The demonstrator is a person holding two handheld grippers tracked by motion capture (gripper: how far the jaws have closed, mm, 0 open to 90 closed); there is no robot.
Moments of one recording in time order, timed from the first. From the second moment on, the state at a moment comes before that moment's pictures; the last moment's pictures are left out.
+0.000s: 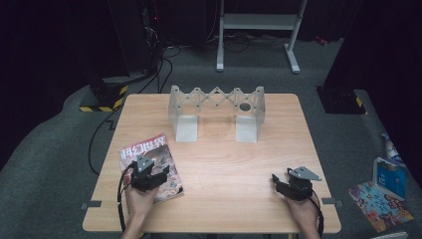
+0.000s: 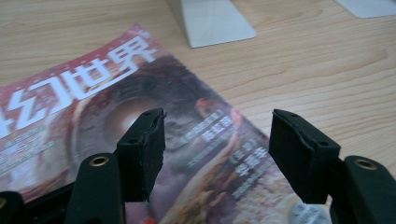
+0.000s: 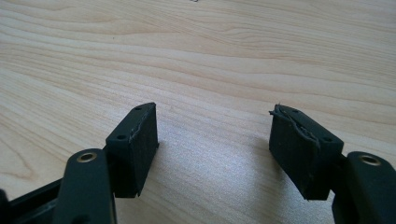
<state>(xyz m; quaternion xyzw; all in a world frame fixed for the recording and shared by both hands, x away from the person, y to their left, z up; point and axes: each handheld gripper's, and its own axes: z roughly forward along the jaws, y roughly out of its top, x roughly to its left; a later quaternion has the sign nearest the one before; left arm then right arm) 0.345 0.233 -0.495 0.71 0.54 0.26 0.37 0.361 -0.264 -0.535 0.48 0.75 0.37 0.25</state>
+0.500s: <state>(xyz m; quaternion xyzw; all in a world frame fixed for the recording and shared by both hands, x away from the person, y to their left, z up) 0.344 0.273 -0.499 0.68 0.58 0.28 0.34 0.361 -0.264 -0.535 0.48 0.75 0.37 0.25</state>
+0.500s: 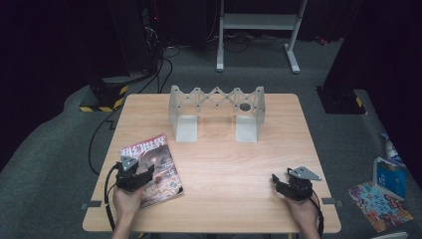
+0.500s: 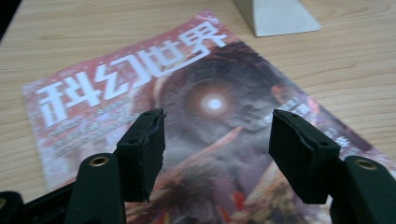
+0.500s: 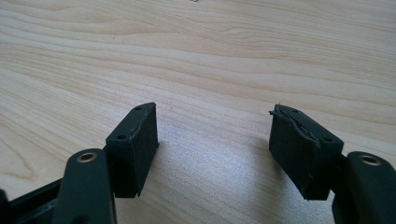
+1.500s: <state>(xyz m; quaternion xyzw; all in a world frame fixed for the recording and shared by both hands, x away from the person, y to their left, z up) 0.347 0.322 -0.521 0.64 0.65 0.28 0.30 0.361 -0.264 -0.535 0.48 0.75 0.37 0.25</state>
